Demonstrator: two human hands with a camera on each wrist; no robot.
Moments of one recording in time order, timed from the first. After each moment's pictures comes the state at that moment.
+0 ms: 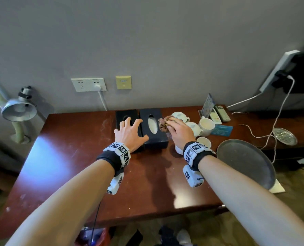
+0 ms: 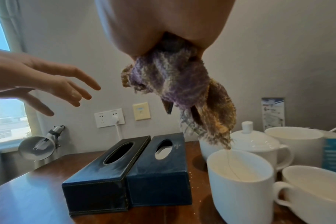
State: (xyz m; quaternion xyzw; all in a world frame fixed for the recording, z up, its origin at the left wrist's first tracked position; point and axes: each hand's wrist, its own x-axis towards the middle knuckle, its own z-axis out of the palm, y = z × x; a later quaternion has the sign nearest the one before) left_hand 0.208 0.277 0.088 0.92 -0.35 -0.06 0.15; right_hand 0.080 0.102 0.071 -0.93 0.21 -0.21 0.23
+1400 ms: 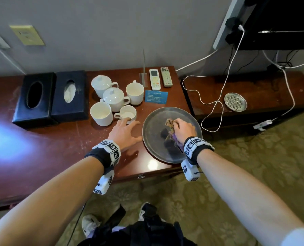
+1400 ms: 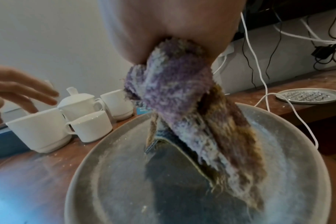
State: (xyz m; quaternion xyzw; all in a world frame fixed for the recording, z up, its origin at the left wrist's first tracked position) left_hand -0.041 0.037 0.000 0.87 -0.41 -0.22 0.12; right_hand -0.194 -0.160 -0.032 -0.88 0.42 0.00 0.22
